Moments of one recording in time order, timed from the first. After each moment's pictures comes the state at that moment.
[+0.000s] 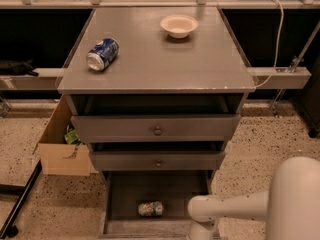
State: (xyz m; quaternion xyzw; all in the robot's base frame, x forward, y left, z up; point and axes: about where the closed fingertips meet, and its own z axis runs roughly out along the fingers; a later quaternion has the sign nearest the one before) arm 0.231 -0.111 0.288 0.81 -0.44 -0.39 0.07
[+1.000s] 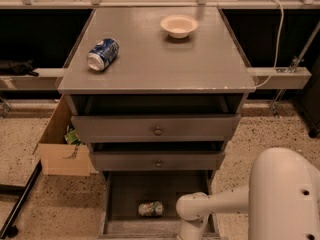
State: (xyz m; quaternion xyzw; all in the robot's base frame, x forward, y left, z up) arm 0.236 -0.089 0.277 0.82 -0.42 -0.38 0.11
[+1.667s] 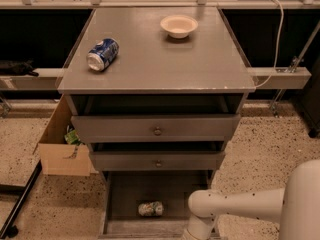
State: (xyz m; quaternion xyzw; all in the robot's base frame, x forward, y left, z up) arm 0.257 -0.090 0.308 0.82 -0.44 -0.36 0.02
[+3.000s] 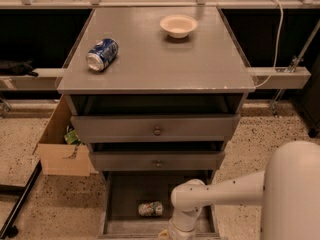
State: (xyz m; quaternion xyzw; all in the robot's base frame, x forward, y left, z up) arm 0.289 -0.053 0.320 0.84 -0.46 -0.30 0.04
